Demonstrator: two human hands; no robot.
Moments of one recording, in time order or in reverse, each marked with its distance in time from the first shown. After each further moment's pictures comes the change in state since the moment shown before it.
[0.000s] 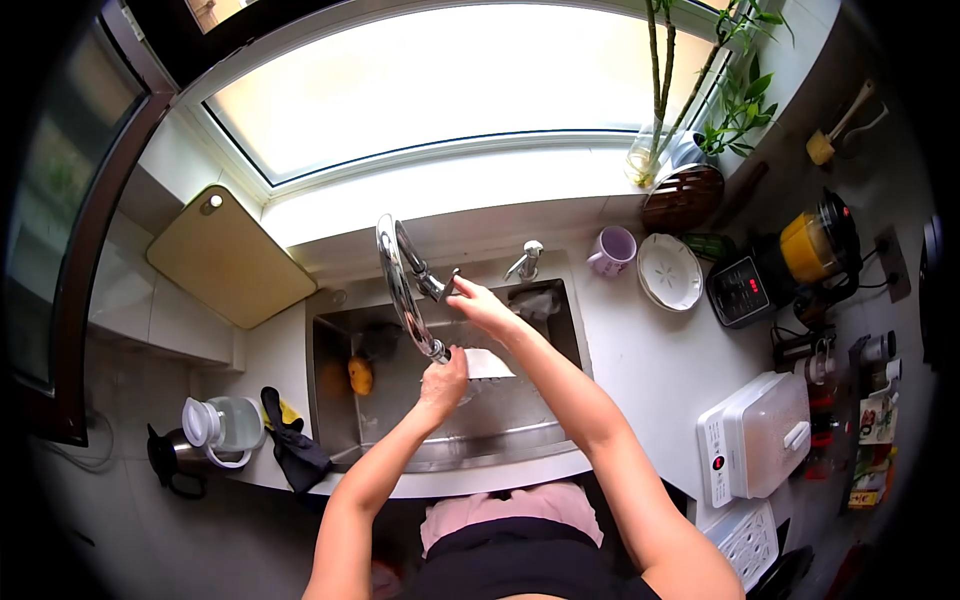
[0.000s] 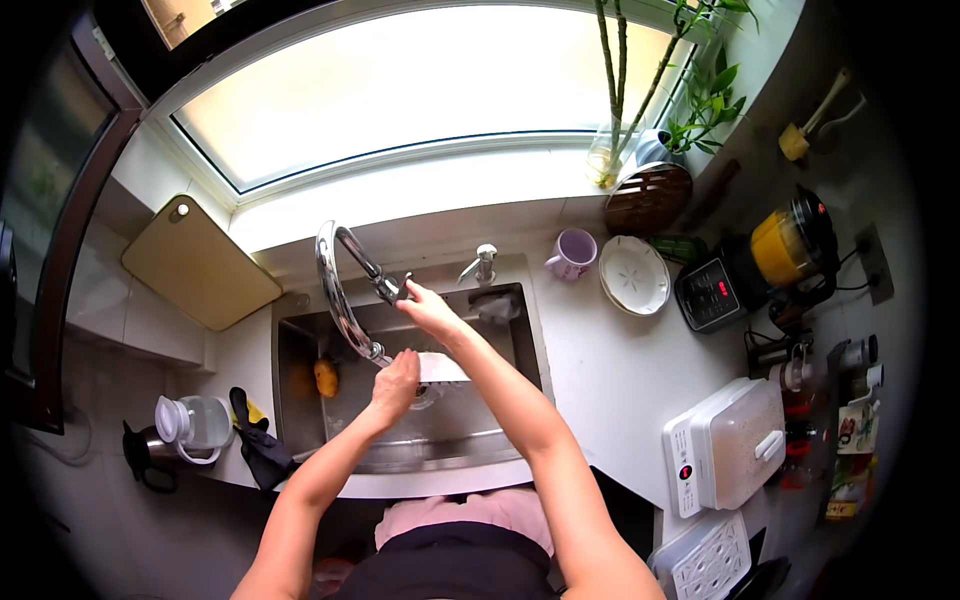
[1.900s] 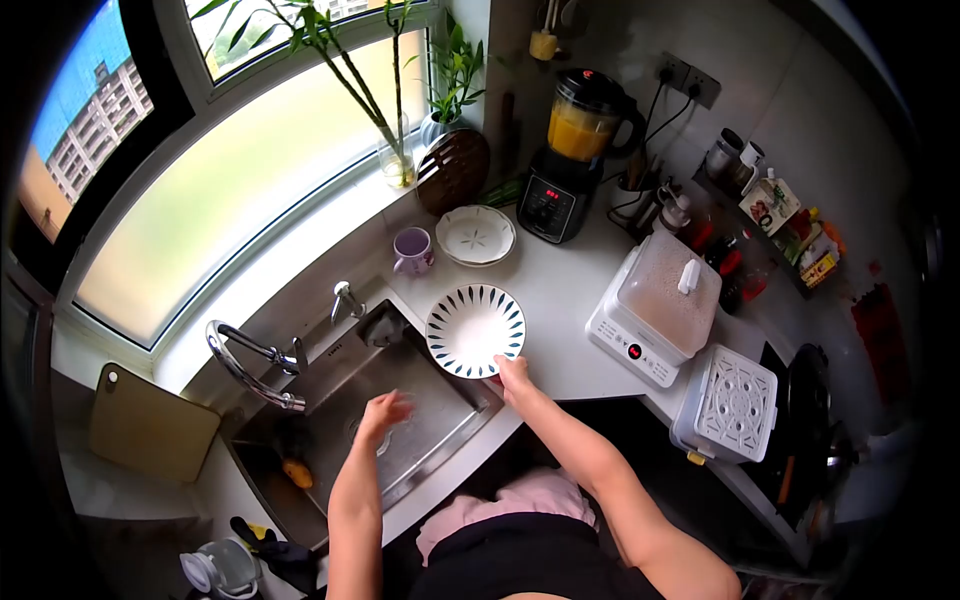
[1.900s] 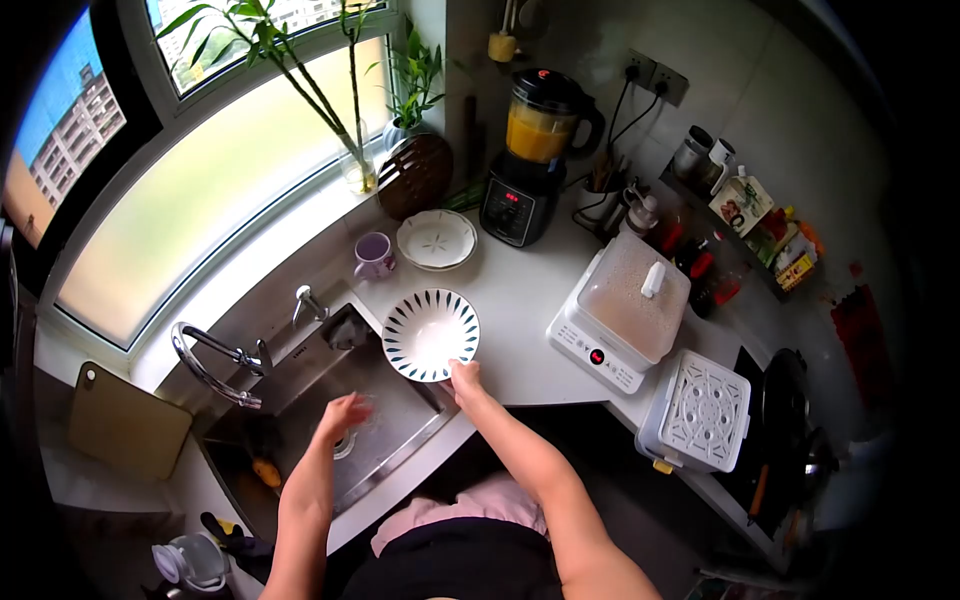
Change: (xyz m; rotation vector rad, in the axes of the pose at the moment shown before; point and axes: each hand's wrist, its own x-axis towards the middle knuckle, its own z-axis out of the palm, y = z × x) left_hand 0.019 0.030 0.113 -0.564 -0.982 -0.120; right_hand -0.280 0.072 -0.157 0.487 1.167 0.218
